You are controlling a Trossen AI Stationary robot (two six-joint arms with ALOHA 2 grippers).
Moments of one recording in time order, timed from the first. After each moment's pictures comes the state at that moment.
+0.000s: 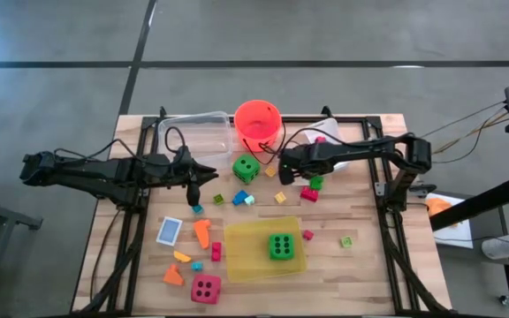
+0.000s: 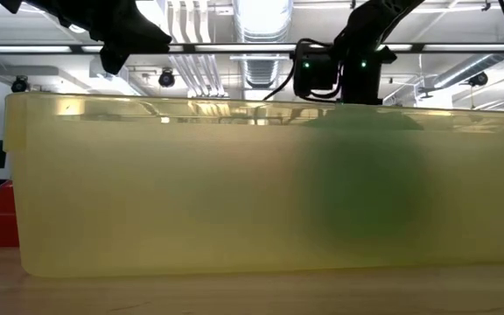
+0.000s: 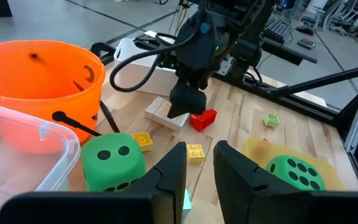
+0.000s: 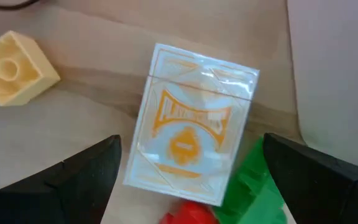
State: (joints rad) left arm -0.05 0.84 0.64 -0.16 -0.28 -0.36; right arm -0.22 1.76 1.12 -0.78 0.24 1.13
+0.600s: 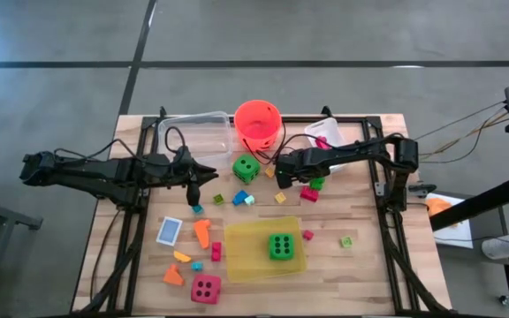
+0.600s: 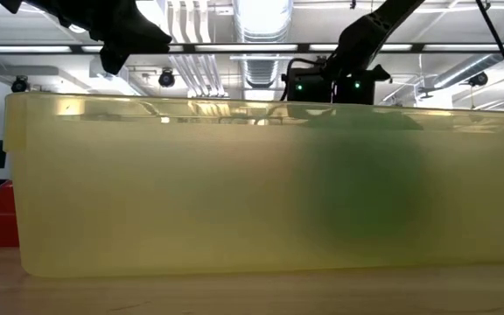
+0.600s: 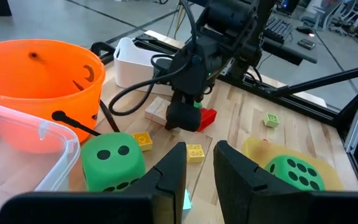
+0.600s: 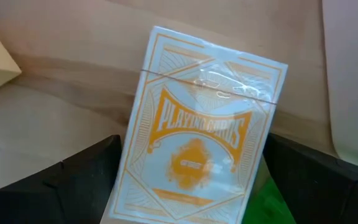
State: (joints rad) left arm -0.05 0.84 0.64 -0.16 -0.28 -0.37; right arm -0.21 1.86 1.12 -0.75 0.26 1.12
